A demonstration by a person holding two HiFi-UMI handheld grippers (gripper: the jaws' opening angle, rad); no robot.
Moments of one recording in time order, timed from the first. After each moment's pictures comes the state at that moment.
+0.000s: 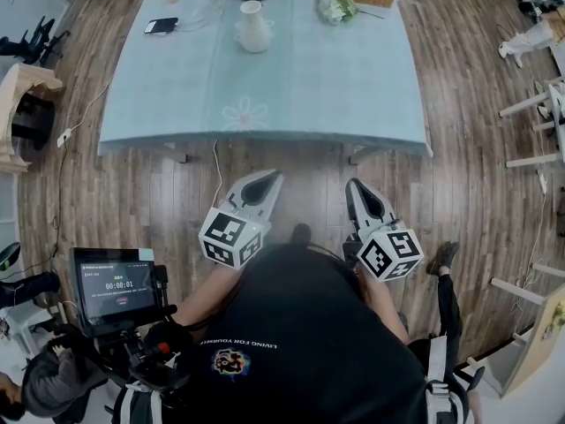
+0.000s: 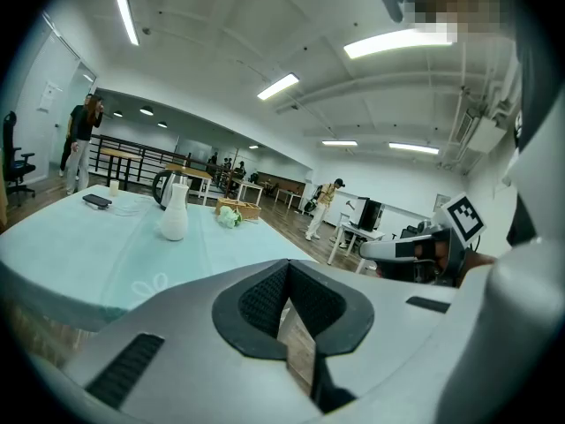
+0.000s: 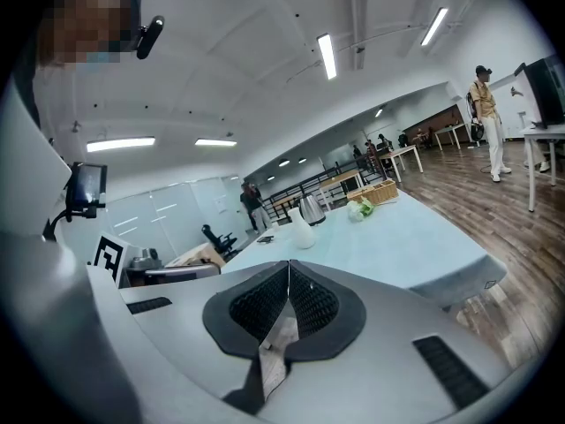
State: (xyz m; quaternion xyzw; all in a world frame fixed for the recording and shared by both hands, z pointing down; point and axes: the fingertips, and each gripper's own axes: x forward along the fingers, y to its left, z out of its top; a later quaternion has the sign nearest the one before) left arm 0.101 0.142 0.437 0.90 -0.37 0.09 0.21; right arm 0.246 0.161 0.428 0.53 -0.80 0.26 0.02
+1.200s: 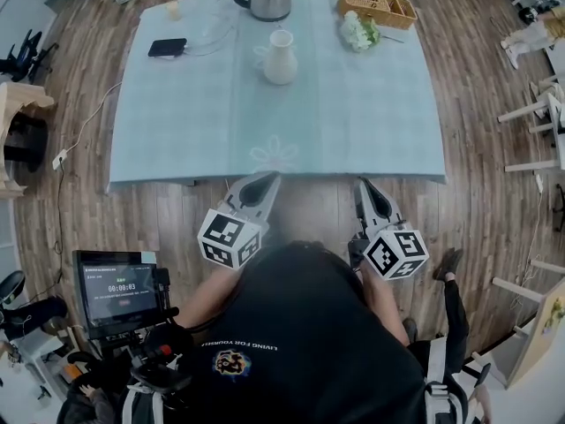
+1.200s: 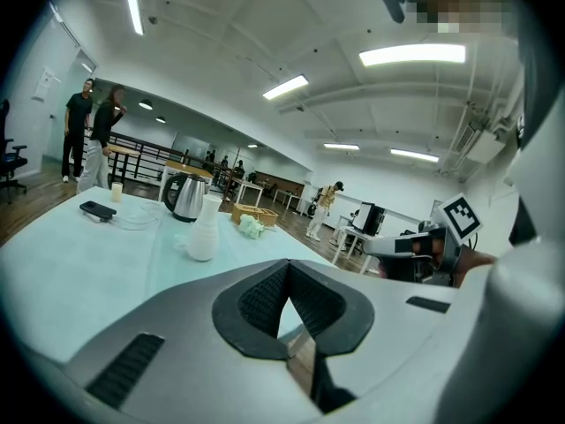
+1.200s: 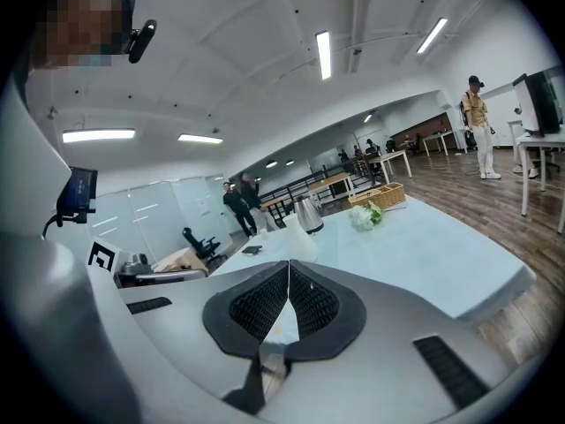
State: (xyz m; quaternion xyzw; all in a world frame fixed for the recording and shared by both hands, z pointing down) left arm 0.007 0.030 0.432 0.91 -0.35 0.08 0.22; right arm 0.175 0.054 0.416 0.58 -0.78 0.25 0.03
